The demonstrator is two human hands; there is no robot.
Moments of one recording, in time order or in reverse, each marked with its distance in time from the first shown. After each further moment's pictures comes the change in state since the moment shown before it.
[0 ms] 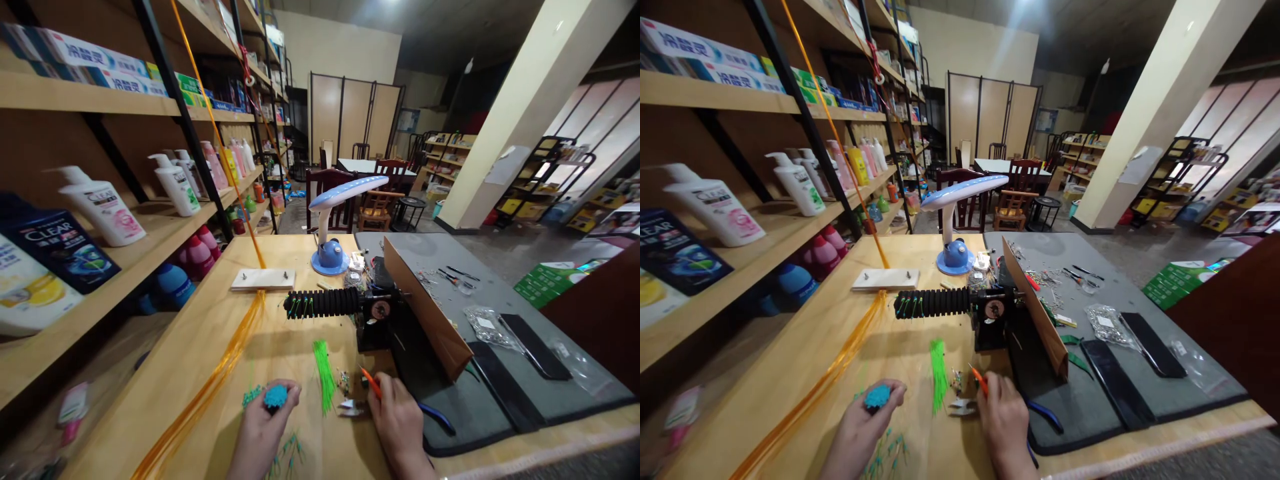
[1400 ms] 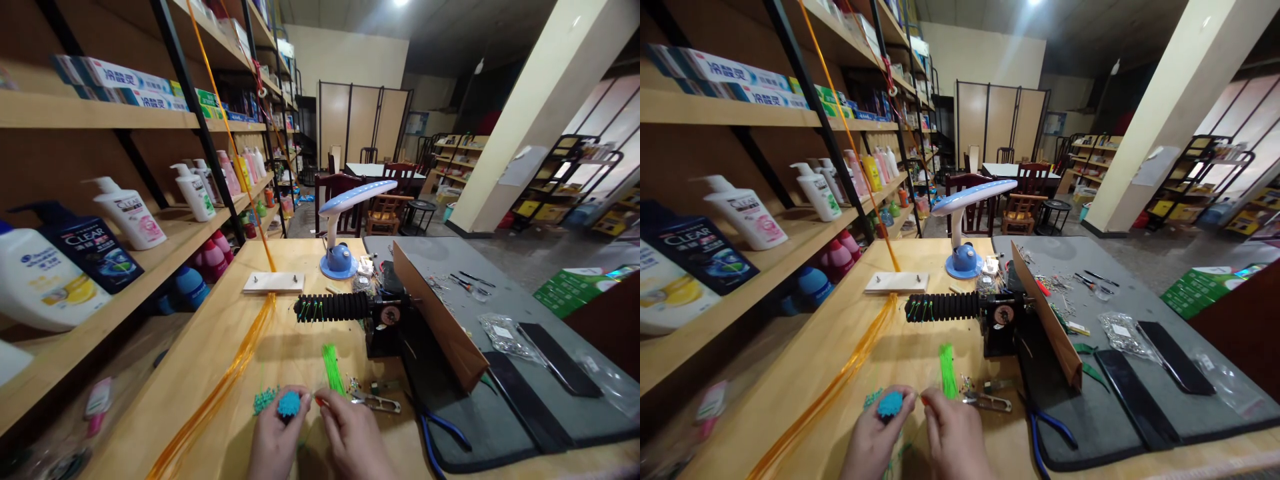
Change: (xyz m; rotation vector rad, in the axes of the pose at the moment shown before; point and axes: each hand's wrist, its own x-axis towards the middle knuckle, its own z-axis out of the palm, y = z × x) left_hand -0.003 -0.010 0.007 -0.097 -0.002 0.033; right_hand 0.035 -0.088 -0.020 0.760 -0.493 0.145
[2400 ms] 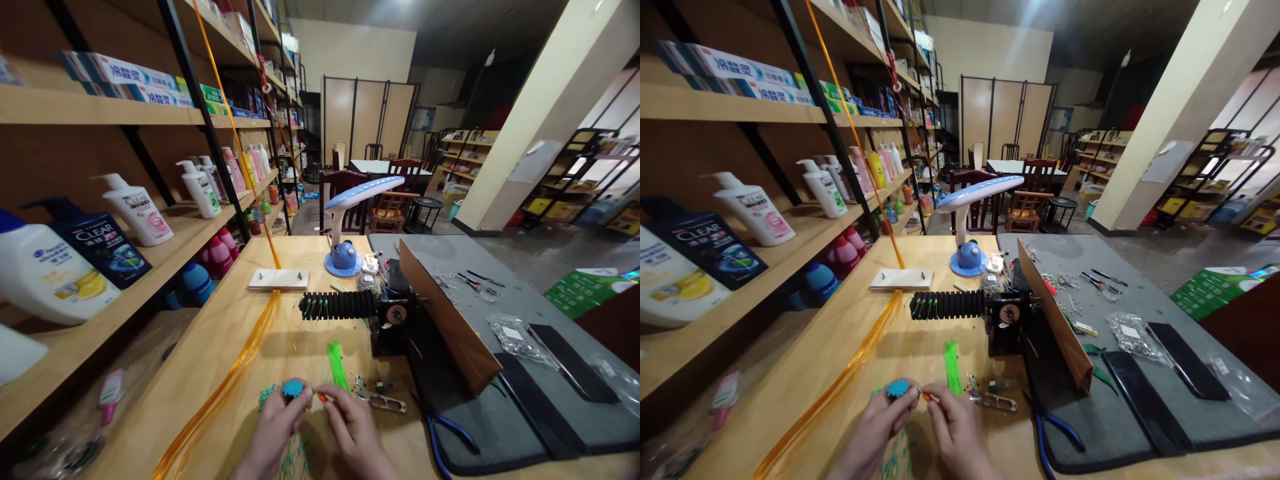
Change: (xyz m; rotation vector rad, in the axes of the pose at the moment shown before) left_hand 0.012 -0.003 -0.007 -0.139 -0.150 -0.246; right_hand 0.005 0.012 0.012 0.311 0.035 -0.062
